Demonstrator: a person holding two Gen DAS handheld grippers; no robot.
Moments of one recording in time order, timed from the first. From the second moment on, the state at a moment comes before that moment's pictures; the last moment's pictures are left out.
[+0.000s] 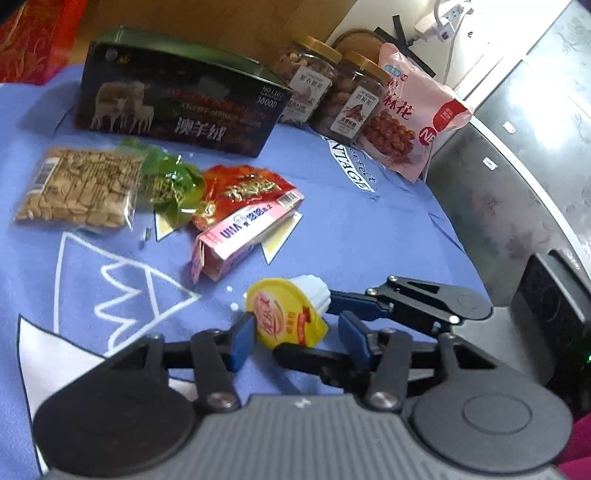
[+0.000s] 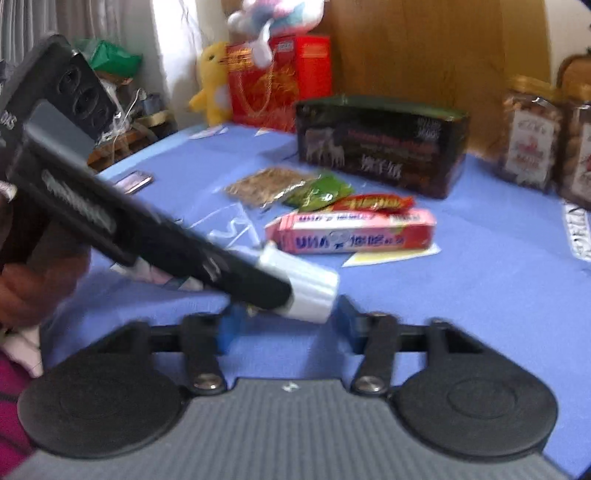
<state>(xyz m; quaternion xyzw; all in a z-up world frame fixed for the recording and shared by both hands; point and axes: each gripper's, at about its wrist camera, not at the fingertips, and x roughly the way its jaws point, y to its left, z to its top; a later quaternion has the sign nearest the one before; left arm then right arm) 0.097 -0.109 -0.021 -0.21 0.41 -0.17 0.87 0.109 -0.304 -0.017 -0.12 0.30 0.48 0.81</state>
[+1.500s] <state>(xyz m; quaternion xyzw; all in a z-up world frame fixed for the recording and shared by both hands) 0.084 -0.032 -0.013 -0.28 0.35 -0.10 0.89 0.167 -0.327 -0.005 0.07 0.36 0.44 0.82</state>
